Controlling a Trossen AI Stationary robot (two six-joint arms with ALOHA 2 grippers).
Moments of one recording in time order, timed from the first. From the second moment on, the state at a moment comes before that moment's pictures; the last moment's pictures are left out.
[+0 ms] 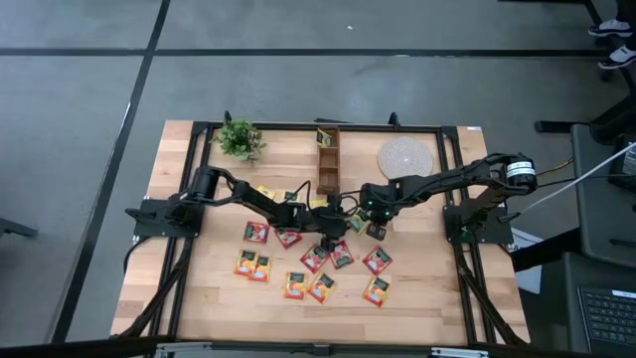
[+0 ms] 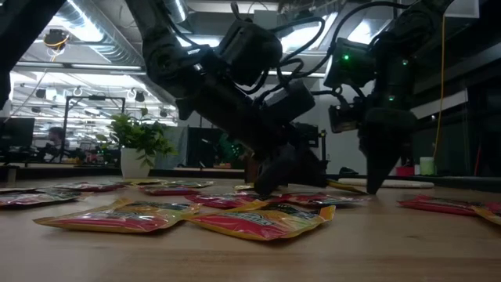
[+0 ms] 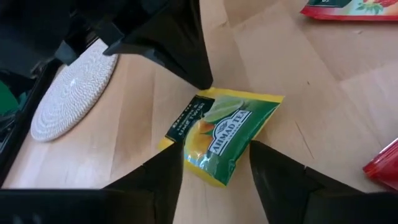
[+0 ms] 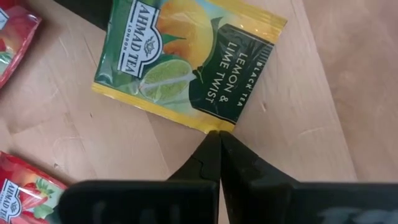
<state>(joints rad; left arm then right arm) -0.07 2.15 1.12 0.50 -0.30 0.46 -0.08 1.61 0.75 -0.42 -0.08 0.31</state>
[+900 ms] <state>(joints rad) -0.09 2.15 1.19 0.32 -0.34 0.47 -0.08 1.58 0.75 -0.41 -0.10 0.31</state>
